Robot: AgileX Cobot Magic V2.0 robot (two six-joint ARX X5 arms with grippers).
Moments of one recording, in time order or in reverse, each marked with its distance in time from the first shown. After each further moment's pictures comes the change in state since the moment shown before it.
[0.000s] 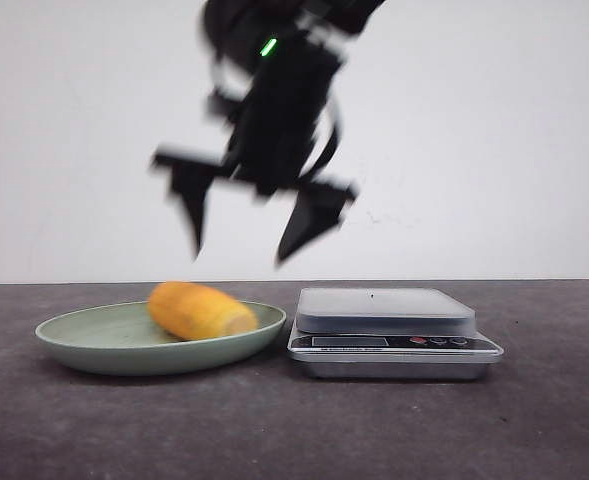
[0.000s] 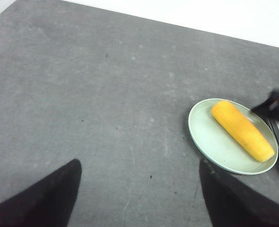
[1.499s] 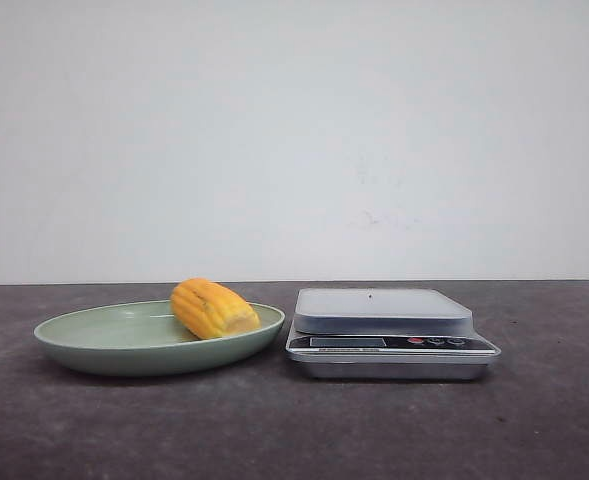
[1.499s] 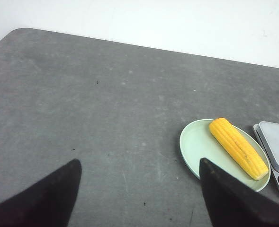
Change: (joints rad) left arm 0.000 0.000 -0.022 0.119 0.001 0.079; right arm -0.367 -1.534 -0.344 -0.776 -0.022 -0.245
